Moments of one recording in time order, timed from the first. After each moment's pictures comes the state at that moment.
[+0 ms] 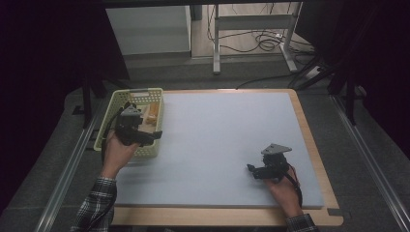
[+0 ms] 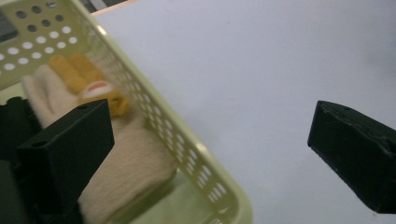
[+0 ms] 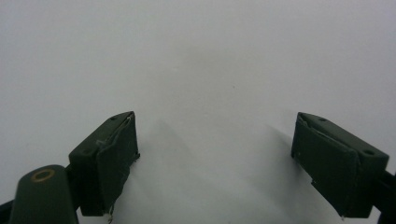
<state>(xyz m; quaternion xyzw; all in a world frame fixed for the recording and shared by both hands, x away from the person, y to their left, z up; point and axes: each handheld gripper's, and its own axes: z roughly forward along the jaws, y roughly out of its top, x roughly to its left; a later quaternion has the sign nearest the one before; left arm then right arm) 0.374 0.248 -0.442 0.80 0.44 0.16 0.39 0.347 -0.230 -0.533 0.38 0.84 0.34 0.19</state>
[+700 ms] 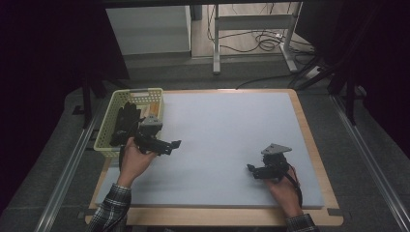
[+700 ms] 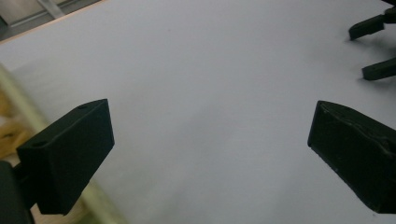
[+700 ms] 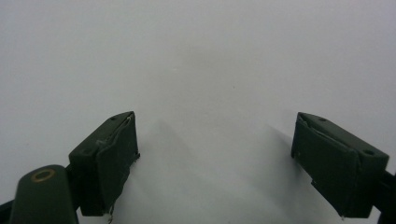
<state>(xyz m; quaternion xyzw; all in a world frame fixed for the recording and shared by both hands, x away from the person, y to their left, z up) 0.356 0.188 -0.449 0.82 0.38 0.15 0.41 0.347 -0.230 -0.533 0.38 0.84 0.34 0.19</state>
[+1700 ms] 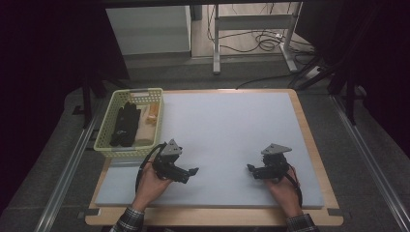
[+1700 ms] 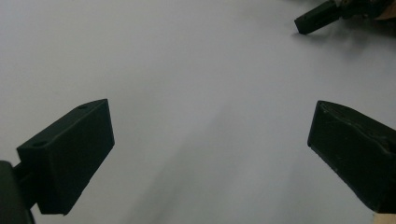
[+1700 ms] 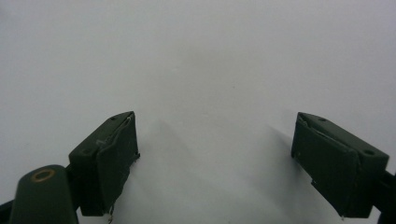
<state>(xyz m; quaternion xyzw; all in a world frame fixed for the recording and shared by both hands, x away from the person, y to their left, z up) 0.309 0.140 -0.501 0.84 0.32 0.12 0.42 0.347 -0.230 -0.533 0.38 0.84 0.34 0.19</state>
